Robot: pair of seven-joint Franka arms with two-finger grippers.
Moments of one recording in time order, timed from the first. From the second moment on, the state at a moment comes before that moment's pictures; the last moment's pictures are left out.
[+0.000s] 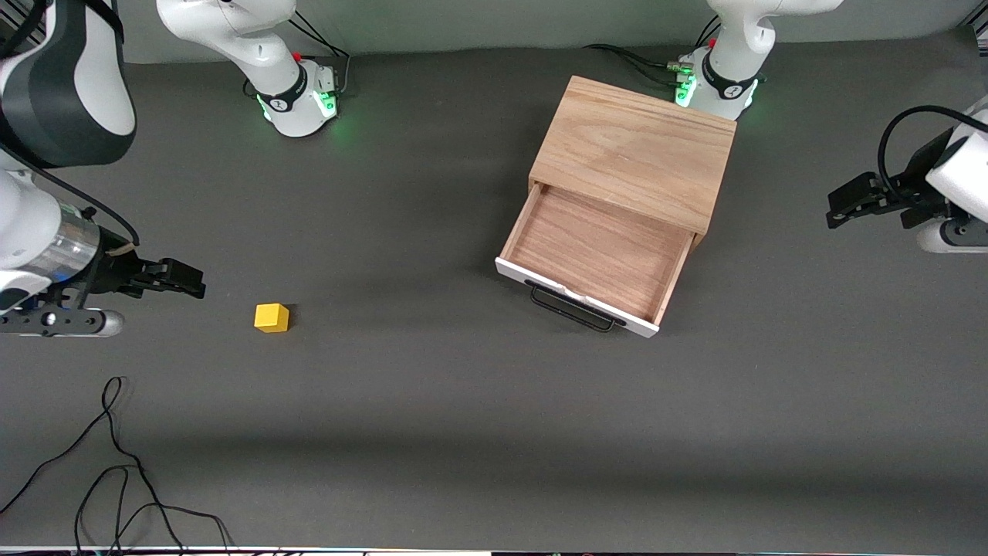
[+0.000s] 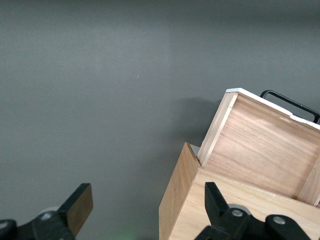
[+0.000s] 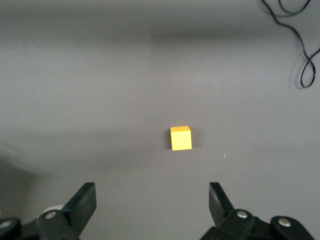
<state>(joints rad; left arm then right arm) -0.08 0.07 -0.01 -1.44 -0.02 1.47 -0.06 0.21 0.24 -0.14 -1.44 0.03 1.62 0.12</state>
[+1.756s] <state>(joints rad) -0.08 0.04 0.02 -1.52 -0.02 1.52 -0.02 0.22 0.41 -0.20 -2.26 0.03 2.70 0.04</state>
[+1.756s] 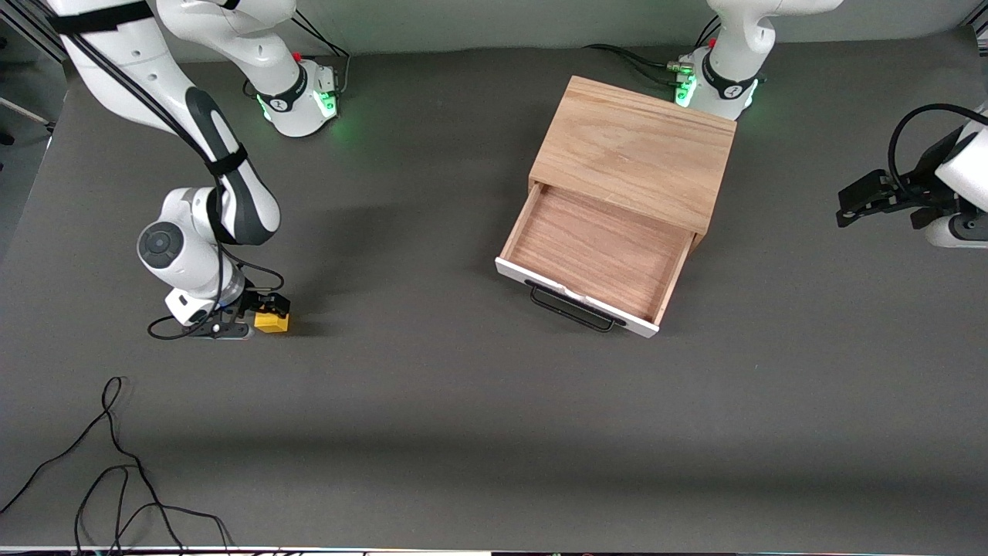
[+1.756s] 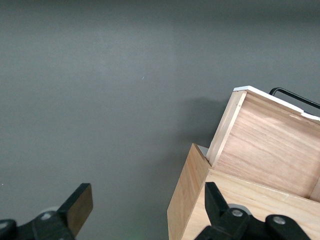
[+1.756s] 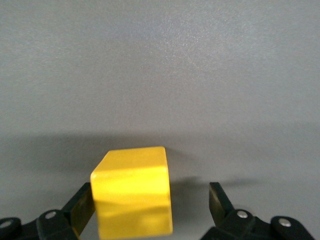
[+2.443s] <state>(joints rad) -0.08 0.04 0.02 -1.52 0.00 1.52 0.02 0.23 0.39 -0.19 -2.21 0.03 2.63 0.04</state>
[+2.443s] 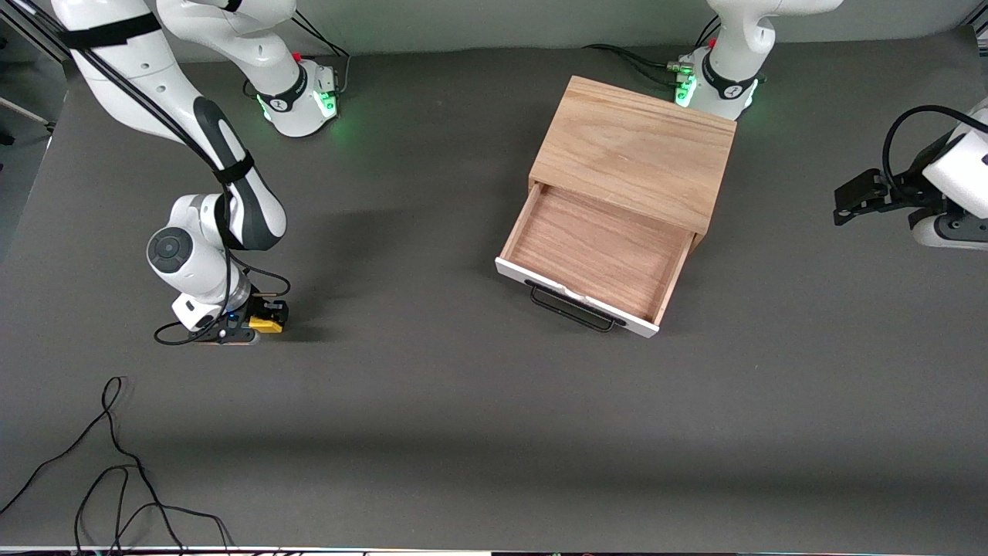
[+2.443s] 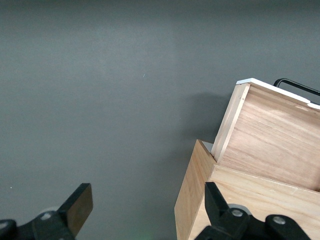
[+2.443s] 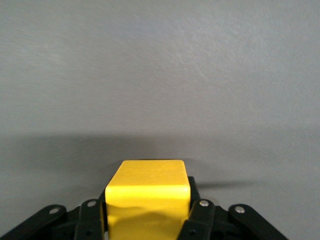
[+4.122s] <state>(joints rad) -0.08 0.04 0.02 -1.53 0.00 1.52 0.02 0.91 0.60 -0.15 -1.12 0.20 1.85 1.00</state>
